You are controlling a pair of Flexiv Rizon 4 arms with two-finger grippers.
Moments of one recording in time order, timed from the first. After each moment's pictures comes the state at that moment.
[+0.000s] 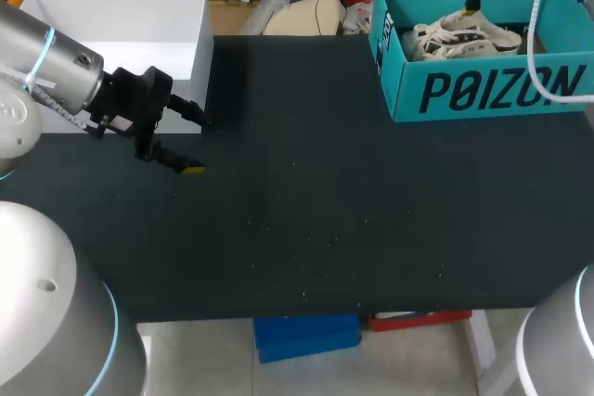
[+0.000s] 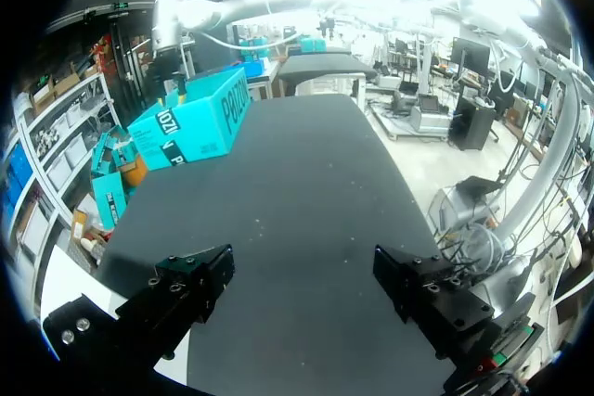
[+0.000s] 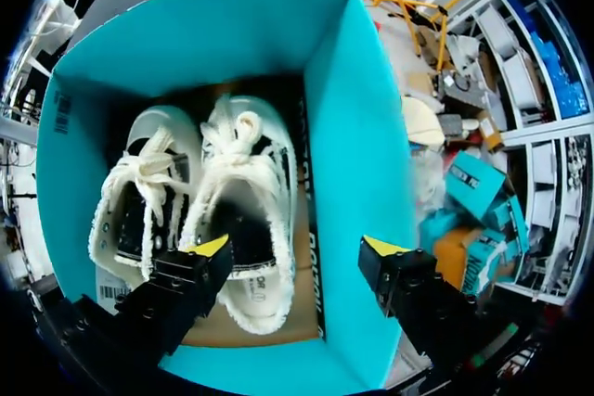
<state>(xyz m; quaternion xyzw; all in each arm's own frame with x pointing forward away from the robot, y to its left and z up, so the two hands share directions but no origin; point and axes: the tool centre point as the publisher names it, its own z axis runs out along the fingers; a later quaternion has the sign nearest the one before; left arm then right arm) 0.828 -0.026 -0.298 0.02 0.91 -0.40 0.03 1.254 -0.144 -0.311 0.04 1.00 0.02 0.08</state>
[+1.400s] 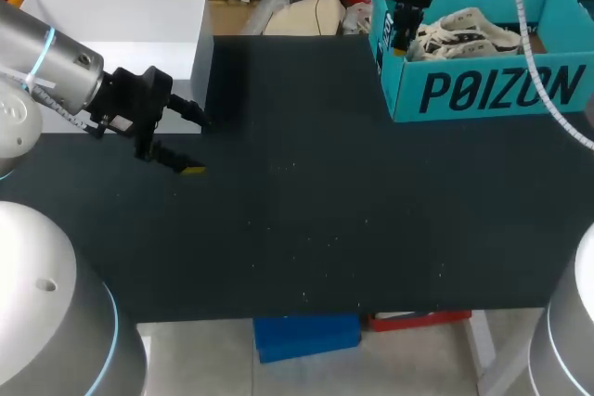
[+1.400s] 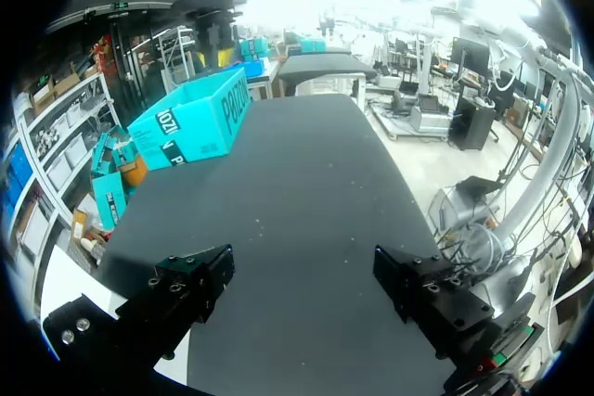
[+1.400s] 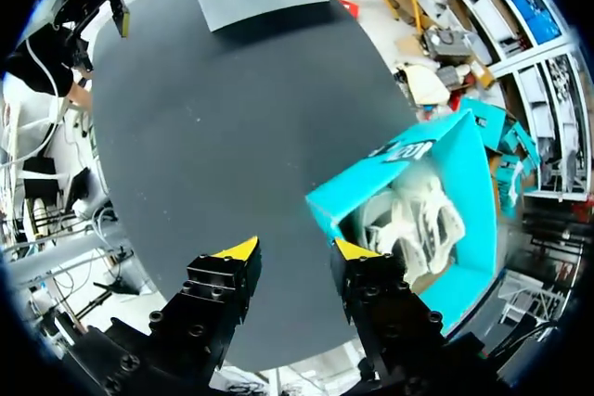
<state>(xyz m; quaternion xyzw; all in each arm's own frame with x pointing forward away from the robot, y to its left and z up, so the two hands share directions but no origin) 0.828 -0.026 -0.298 0.02 0.91 -0.40 0.03 0.976 0.036 -0.226 0.24 0.97 0.00 0.06</state>
